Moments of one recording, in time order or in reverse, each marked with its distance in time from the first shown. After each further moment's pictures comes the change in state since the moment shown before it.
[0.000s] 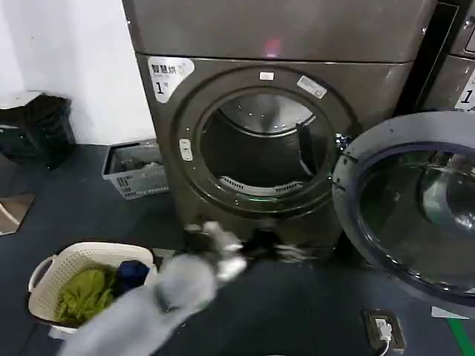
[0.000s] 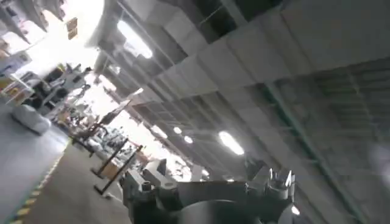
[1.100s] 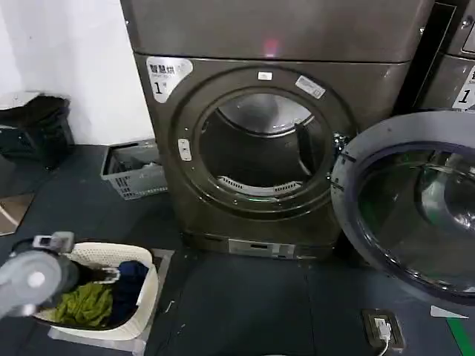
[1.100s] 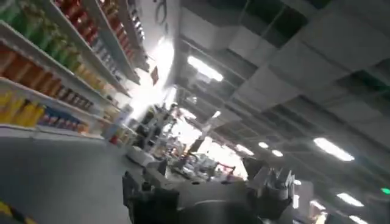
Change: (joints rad) left arm 0.490 0.703 -0.579 0.068 -1.229 0.268 -0.757; right arm 0.074 -0.139 -0.150 -0.076 0.129 0.126 -0.204
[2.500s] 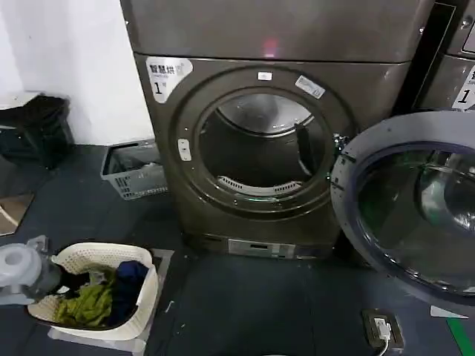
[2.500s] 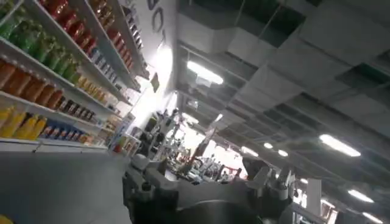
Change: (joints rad) left arm -0.030 -0.044 0.002 0.202 -0.307 0.000 -0.077; right arm 0.006 -0.022 0.030 -0.058 0.019 0.060 -0.023
